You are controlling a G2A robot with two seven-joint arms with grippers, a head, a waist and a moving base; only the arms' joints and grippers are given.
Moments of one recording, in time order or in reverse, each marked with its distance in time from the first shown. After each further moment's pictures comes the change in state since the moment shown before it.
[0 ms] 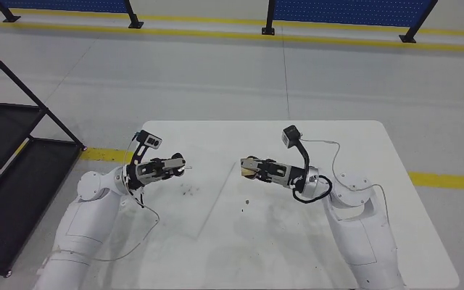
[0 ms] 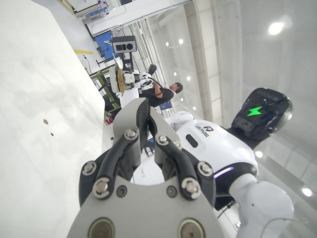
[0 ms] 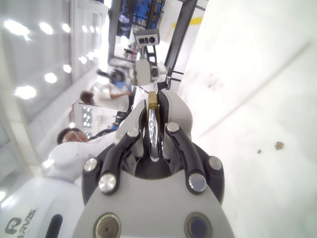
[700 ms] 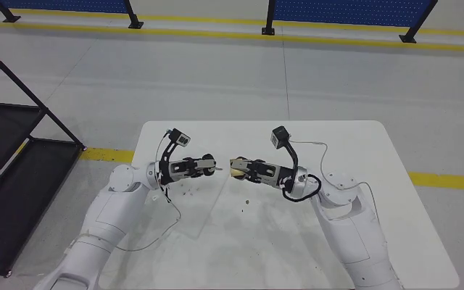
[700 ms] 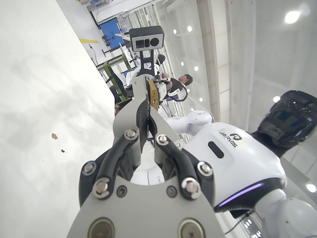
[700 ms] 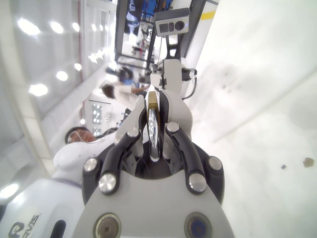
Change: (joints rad) left arm -0.138 -0.052 0.213 0.076 0.104 -0.109 0.110; right arm 0.033 0.008 -0.090 0.038 0.068 0.001 -0.075
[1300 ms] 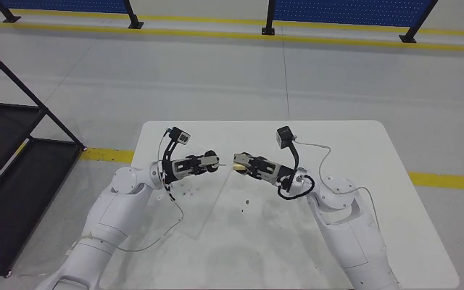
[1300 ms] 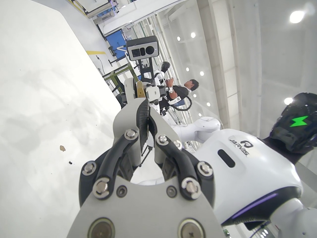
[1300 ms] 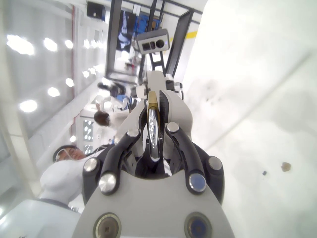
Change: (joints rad) left arm 0.025 -0.002 -0.005 -0.050 0.079 -0.038 0.116; right arm -0.030 0.003 -0.010 -0.019 -0.068 0.020 -0.149
